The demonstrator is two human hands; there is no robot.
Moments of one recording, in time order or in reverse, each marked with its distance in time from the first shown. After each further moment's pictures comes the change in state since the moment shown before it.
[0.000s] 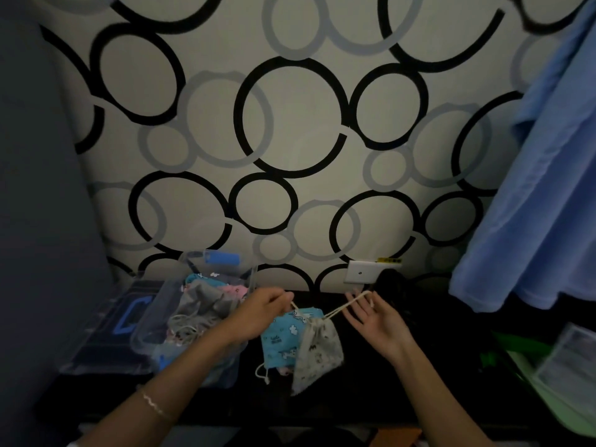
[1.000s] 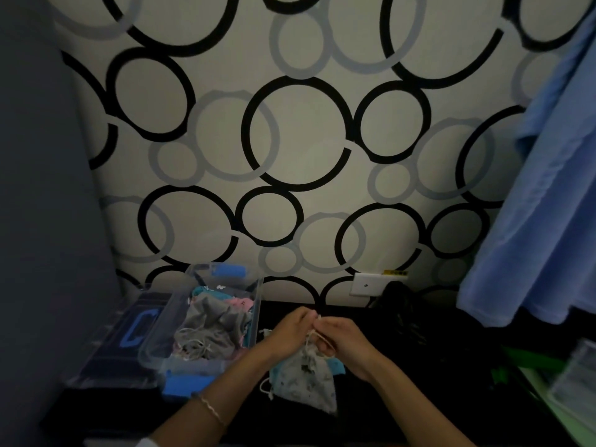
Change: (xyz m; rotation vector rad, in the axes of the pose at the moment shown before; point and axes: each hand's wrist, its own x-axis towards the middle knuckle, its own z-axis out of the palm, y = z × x) left_hand 0.025 -0.009 0.048 -0.047 -0.003 -0.073; right_hand -0.028 0.055 0.062 -0.932 -0.241 -0.061
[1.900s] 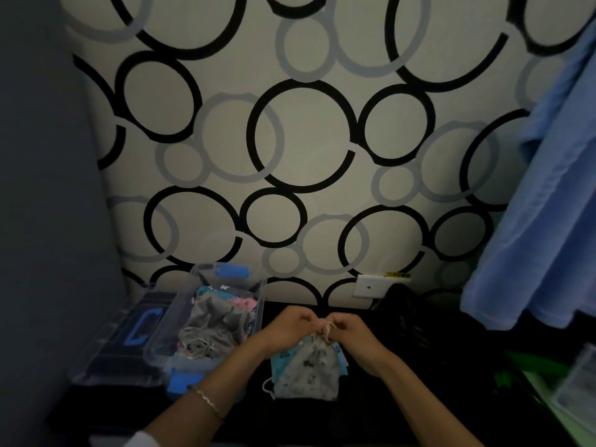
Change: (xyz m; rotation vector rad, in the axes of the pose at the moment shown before) left_hand -0.001 0.007 -0.016 -0.047 -0.120 0.020; right_hand 0.000 -0.008 -0.012 -0.258 0.012 -0.105
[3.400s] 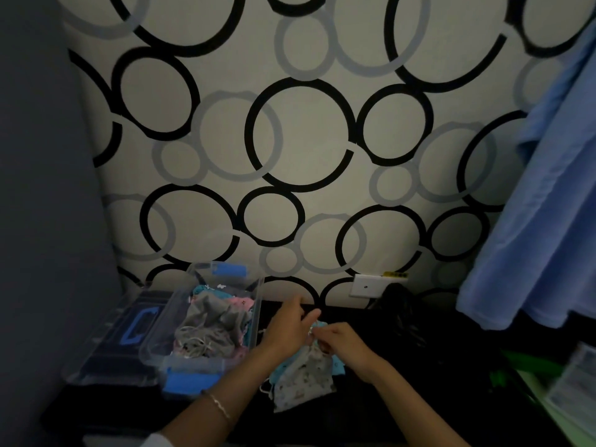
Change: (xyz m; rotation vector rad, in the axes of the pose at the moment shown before) left_hand 0.013 -0.017 0.016 0.296 0.341 0.012; right_hand -0.002 0.007 0.013 -0.061 0.001 0.115
